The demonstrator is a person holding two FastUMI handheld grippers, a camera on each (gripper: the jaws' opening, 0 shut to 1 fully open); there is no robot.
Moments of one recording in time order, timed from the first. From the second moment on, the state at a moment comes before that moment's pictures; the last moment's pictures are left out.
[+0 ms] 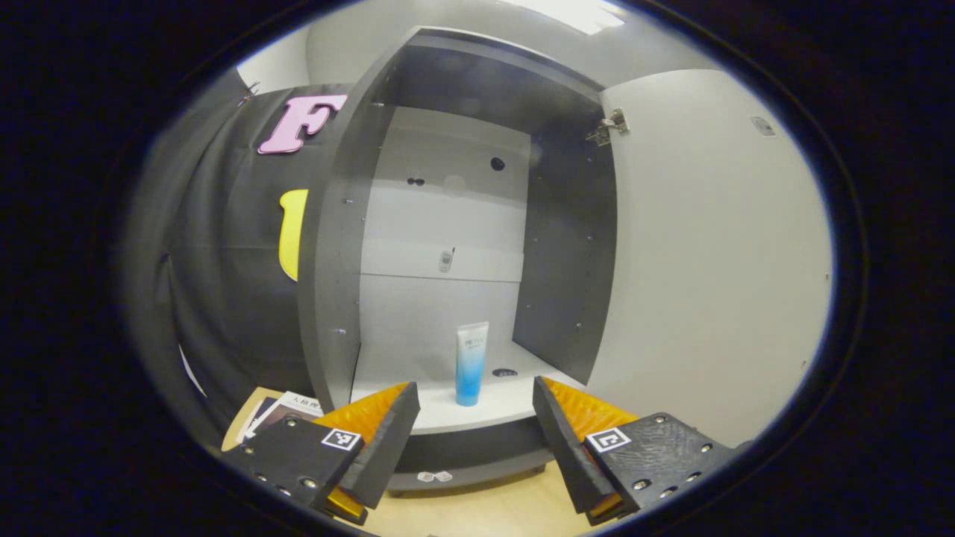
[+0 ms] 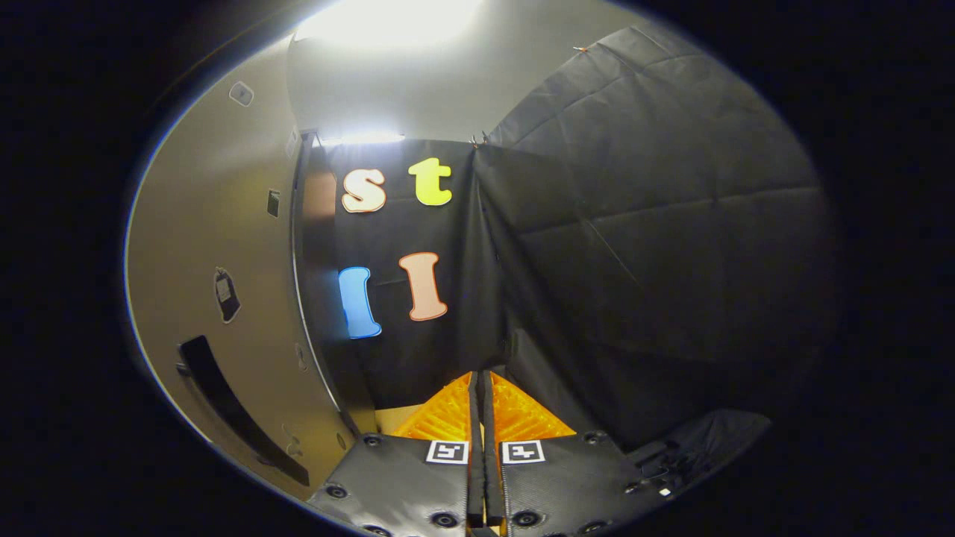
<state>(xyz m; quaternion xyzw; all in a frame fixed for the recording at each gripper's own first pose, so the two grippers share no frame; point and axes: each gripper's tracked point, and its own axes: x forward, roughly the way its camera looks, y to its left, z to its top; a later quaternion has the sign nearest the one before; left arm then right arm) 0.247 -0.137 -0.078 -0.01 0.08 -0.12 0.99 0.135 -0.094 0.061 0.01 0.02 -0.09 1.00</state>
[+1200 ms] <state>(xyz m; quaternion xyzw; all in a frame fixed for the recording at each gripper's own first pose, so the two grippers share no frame) 0.397 -0.175 -0.134 0.05 0.11 -0.15 0.98 0.235 -0.153 0.040 0.08 0.03 -0.13 0.99</state>
